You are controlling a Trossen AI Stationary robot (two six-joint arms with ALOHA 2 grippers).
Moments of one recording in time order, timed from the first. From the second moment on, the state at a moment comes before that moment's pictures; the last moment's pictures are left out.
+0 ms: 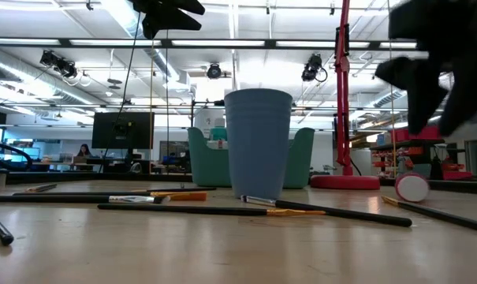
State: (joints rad) left arm -0.06 1.08 0.91 -0.17 -0.32 -0.24; right arm 0.48 1.37 0.83 -0.72 0.26 0.22
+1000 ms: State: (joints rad) left arm -0.06 1.08 0.91 -0.17 -0.32 -0.46; right arm 0.18 1.52 0.54 -0.04 0.07 -0.74
